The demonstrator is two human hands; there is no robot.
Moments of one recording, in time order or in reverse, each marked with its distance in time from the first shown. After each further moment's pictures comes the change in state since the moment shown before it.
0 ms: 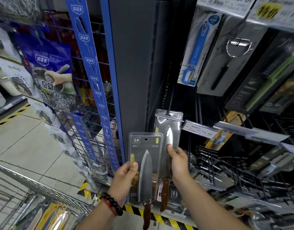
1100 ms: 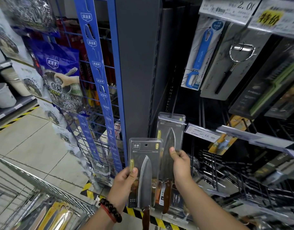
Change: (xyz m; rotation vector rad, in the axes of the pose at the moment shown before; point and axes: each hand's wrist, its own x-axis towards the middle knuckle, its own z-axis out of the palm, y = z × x) left_hand -0.021 0.013 0.004 -0.017 0.064 -0.020; right_hand -0.009 -0.012 0.001 -0.038 -0.003 -0.049
